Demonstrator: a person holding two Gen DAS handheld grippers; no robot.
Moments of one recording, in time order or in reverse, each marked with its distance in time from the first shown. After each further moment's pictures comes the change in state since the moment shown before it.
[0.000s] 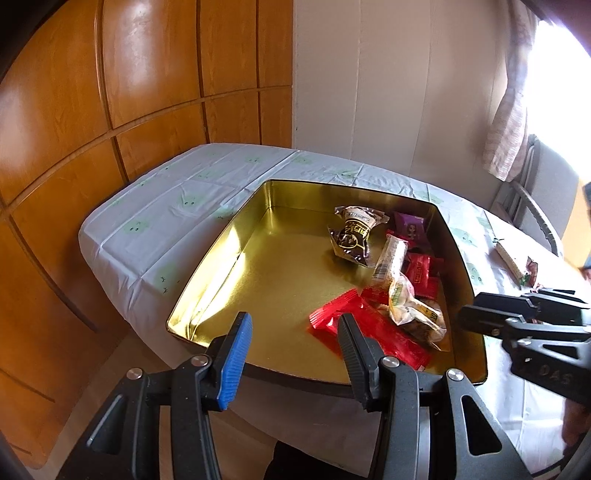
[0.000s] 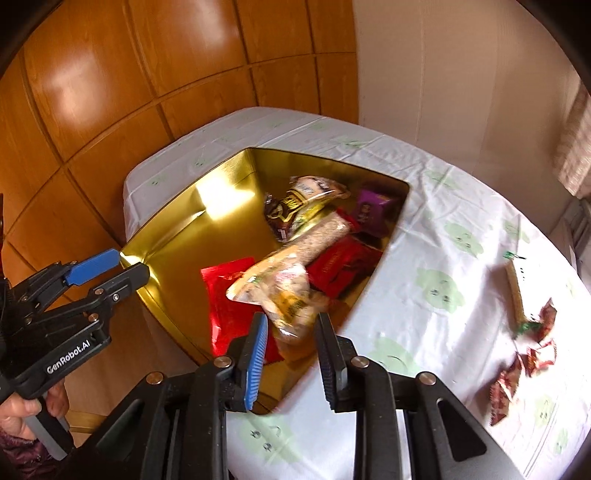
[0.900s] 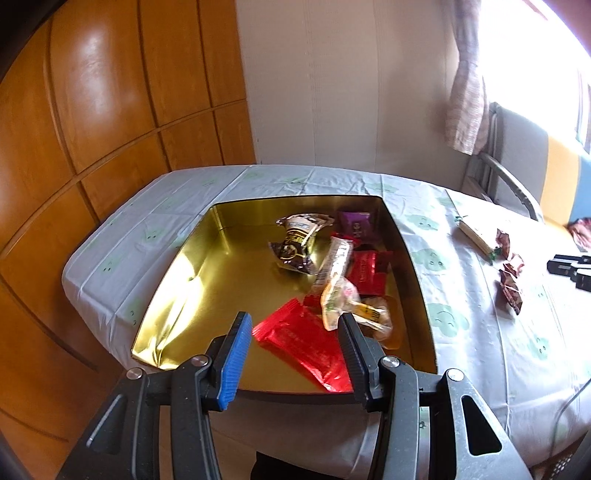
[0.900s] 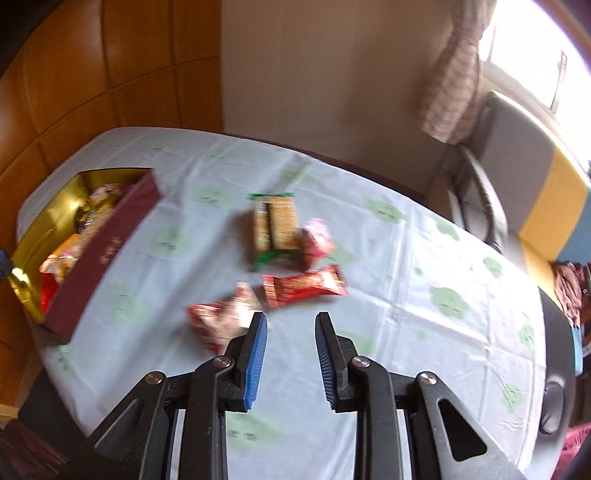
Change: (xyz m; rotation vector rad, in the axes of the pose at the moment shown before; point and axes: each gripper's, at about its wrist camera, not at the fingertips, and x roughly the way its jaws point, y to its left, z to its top) left arm -0.014 -0.060 0.006 0.174 -0.027 -0.050; right arm -0.094 -0.209 -0.082 0.225 0.001 -0.391
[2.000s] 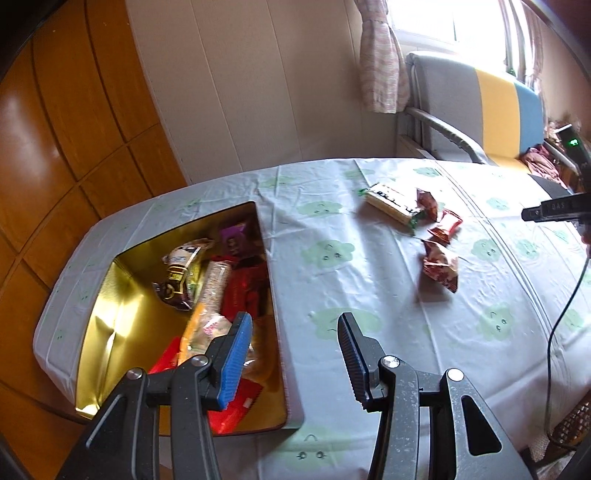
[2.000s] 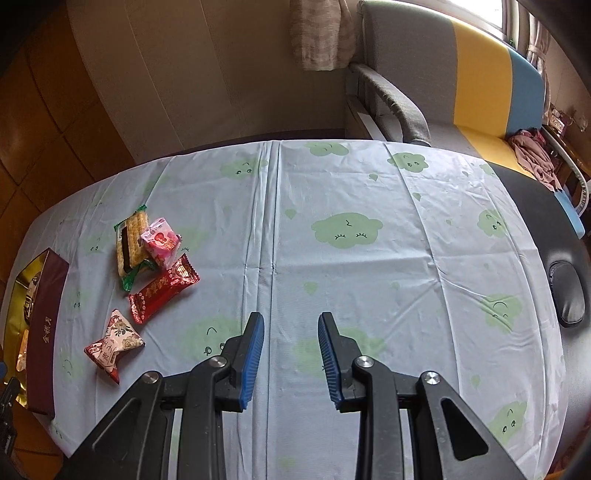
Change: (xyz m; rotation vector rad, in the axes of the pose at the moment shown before) left arm 0.011 -0.123 0.016 0.271 0.028 -0.139; right arm 0.024 -0.121 -0.032 0.435 0.089 -0.063
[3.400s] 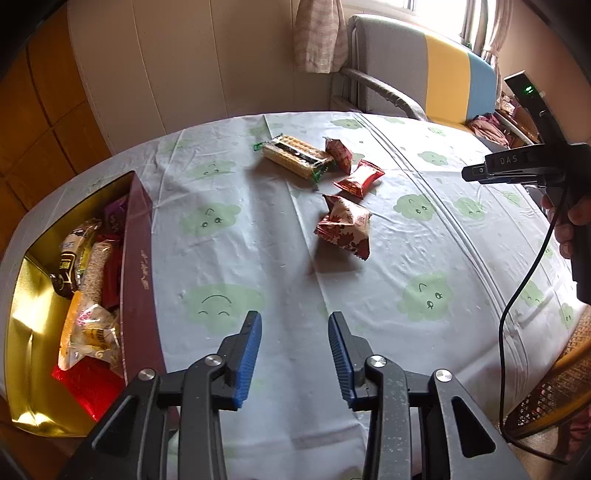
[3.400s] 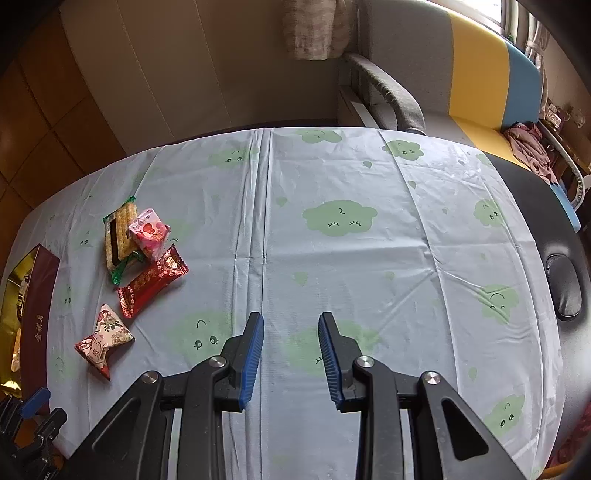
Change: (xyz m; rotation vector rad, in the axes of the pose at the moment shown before) left arm 0.036 -0.071 -0.001 0.076 0.156 -0.256; right arm 0.007 -0.002 -0.001 0.006 0.042 -0.033
